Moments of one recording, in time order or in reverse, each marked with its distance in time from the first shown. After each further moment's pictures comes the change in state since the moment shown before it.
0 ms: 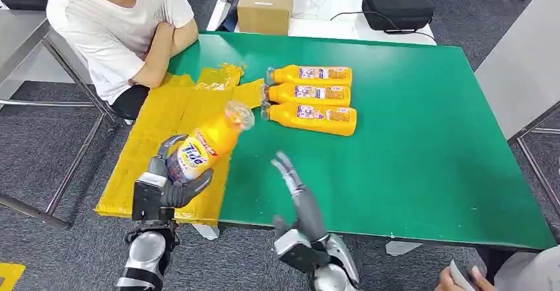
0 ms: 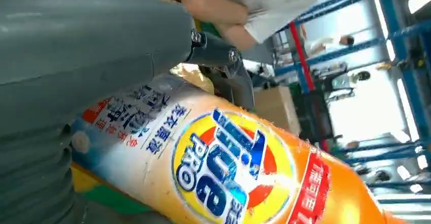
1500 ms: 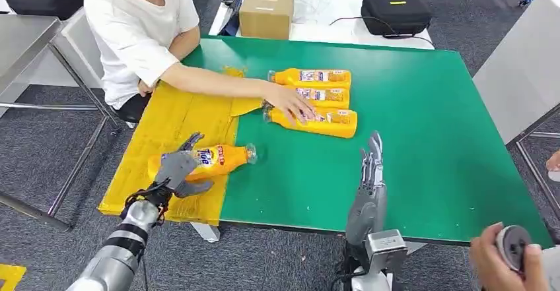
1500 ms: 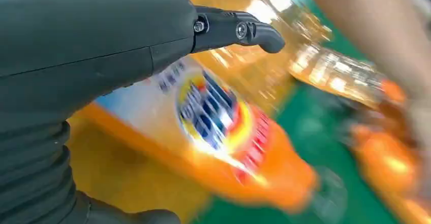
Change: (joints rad) left arm -0.276 0.146 0.076 0.487 -0.200 -0.395 0.098; right arm 0.109 0.000 -0.158 -0.300 -0.261 -0.021 -0.054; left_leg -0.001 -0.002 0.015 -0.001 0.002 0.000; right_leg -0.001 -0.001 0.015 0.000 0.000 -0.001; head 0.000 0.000
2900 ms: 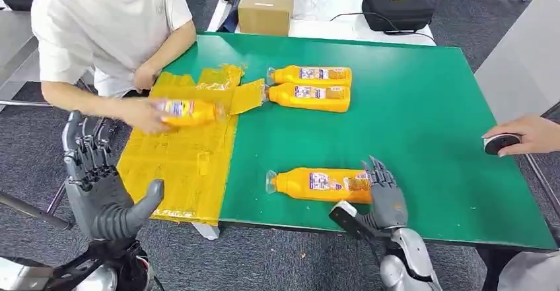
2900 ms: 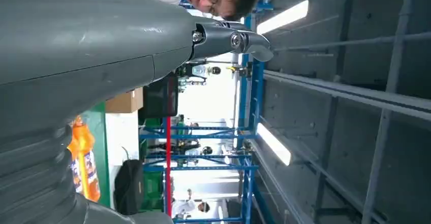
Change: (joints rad) left arm 0.501 -0.141 -0.164 -1.079 0.584 0.179 -0.275; right arm -0.184 -0.224 -0.160 0.496 0.861 -0.019 0.465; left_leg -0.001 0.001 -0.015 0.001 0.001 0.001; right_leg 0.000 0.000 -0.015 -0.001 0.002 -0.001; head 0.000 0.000
